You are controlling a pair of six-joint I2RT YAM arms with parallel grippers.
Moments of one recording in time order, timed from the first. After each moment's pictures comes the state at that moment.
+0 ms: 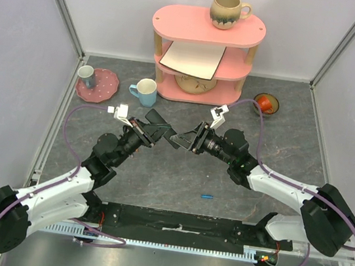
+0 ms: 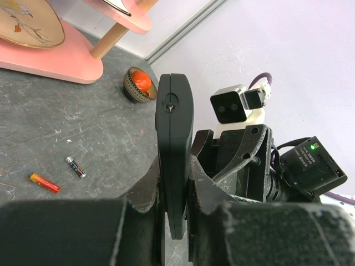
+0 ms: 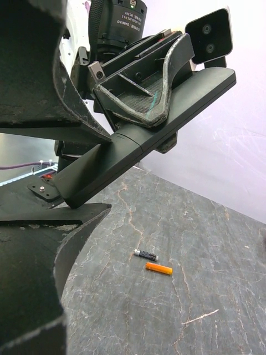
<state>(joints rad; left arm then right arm) -0.68 0.86 0.35 0.66 -0.04 -0.88 0.76 1.32 0.63 0.61 -0.31 1.01</state>
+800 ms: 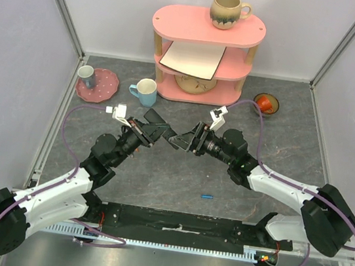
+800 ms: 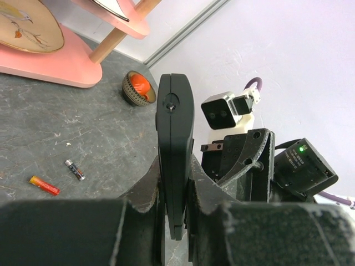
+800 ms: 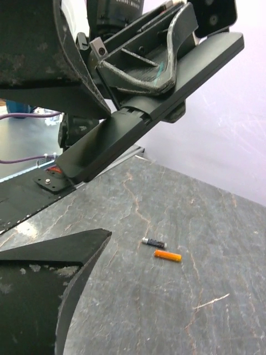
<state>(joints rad) -0.67 0.83 0.35 0.65 -0.05 -0.88 0.76 1.32 0.62 0.58 -0.31 1.00</state>
